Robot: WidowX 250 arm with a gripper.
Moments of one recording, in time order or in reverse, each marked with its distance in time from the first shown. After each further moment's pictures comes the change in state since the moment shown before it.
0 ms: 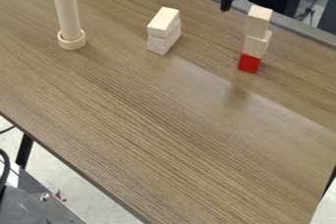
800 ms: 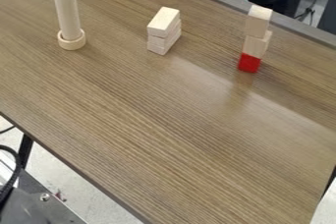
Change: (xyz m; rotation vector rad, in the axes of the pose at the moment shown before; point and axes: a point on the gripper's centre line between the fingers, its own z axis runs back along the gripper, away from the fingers) arm 0.037 -0.052 -0.011 -0.005 -0.009 -0.066
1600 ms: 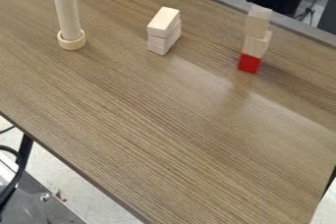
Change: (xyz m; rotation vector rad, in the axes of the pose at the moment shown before) arm 0.016 -0.008 -0.031 0.023 0.020 0.081
